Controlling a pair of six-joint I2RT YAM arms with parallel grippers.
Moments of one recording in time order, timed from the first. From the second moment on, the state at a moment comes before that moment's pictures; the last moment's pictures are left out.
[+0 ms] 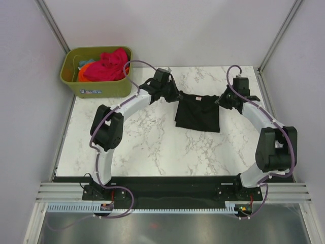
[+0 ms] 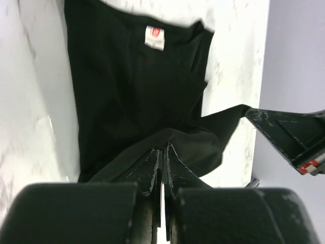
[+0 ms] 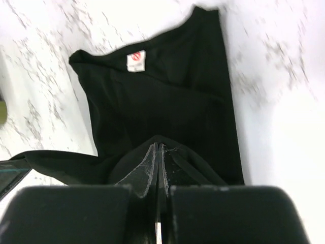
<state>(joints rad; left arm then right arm) -0.59 2.06 1.67 -0.29 0.24 -0.84 0.04 1.57 1.10 -0.29 -0.12 0.62</state>
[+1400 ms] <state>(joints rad) -0.43 2.22 1.60 0.05 0.55 -0.55 -0.10 1.91 1.33 -0.32 -0.42 0.37</state>
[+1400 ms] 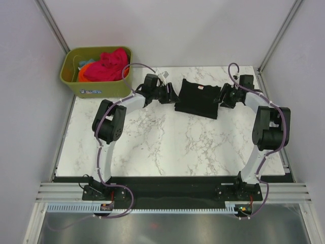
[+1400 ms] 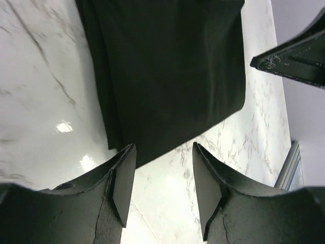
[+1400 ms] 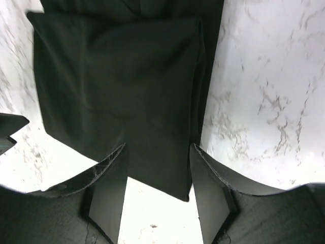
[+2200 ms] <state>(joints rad) -0.46 2.31 1.65 -0.01 0.53 -0.47 -0.12 2.02 1.30 -0.30 -0.52 0.28</state>
